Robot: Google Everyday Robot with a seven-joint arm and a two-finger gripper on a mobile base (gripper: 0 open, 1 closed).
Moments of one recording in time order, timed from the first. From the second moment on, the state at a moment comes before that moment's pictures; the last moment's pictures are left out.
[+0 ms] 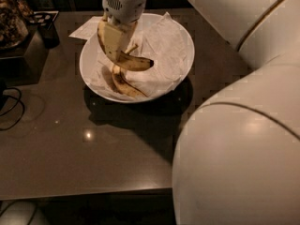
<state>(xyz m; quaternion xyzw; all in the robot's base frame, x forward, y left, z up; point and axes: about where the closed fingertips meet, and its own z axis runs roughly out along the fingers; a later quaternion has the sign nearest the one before) 0.604 0.058 0.949 -0.52 0.85 0.07 0.10</state>
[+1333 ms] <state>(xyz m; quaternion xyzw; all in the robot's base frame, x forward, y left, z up) 0.560 0.073 0.996 -0.51 0.84 0.08 0.13</state>
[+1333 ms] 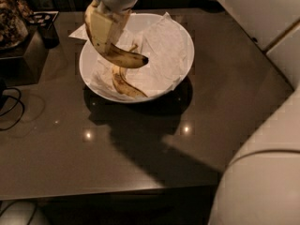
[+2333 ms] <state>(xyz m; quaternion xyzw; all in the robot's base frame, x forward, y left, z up) 0.539 0.083 1.017 -0.50 0.85 0.09 0.15</state>
